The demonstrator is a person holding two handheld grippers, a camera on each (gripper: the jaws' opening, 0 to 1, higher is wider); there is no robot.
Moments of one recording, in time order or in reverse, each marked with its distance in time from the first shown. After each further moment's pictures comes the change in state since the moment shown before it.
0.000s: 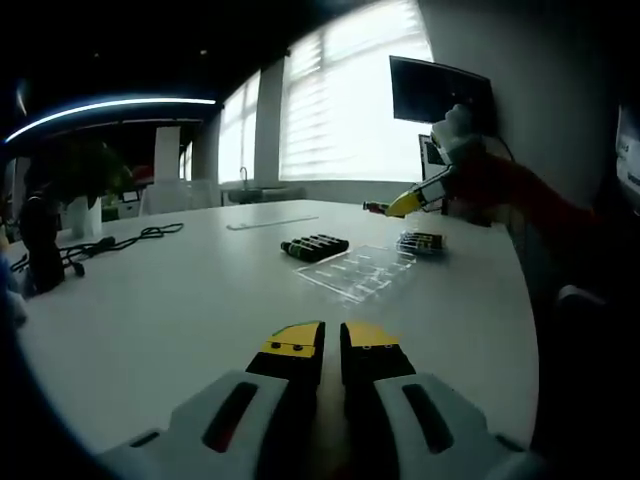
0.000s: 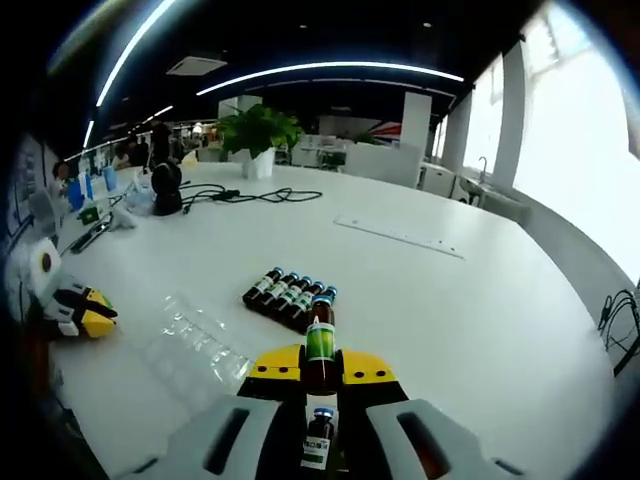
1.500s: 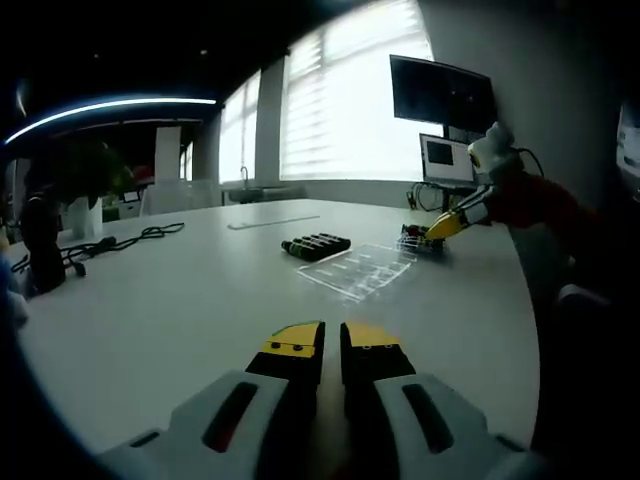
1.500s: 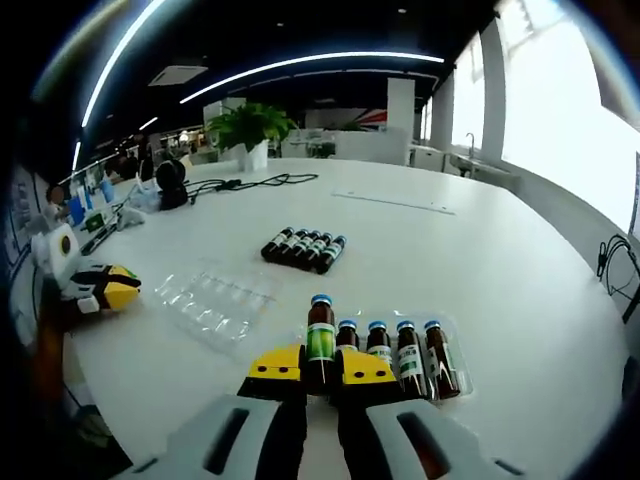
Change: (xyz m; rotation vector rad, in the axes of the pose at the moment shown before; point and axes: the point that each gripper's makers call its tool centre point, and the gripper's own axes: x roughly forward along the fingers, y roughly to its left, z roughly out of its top) left arm -0.001 0.000 -0.001 0.003 0.003 0.006; right arm -0.036 0.021 -0.055 0.101 0.037 0.000
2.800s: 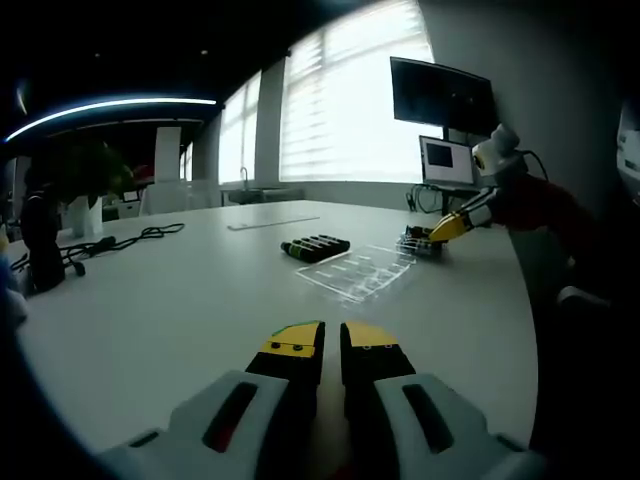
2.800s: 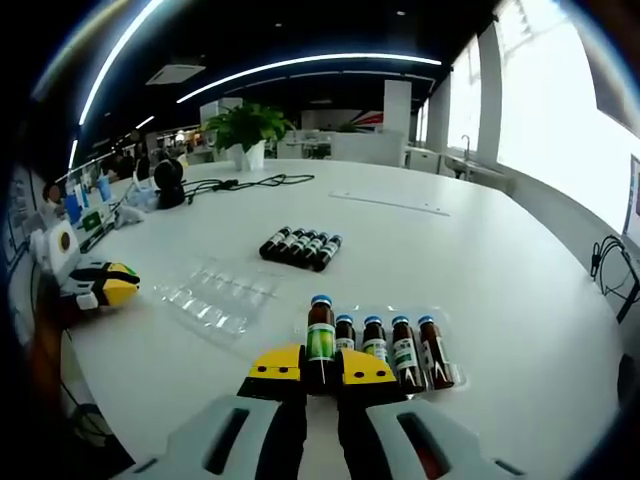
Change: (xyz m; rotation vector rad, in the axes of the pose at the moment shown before) left arm 0.000 0.000 0.001 -0.007 -0.007 -0.004; right arm -0.007 -0.001 -0.002 -0.001 -0.005 -0.028
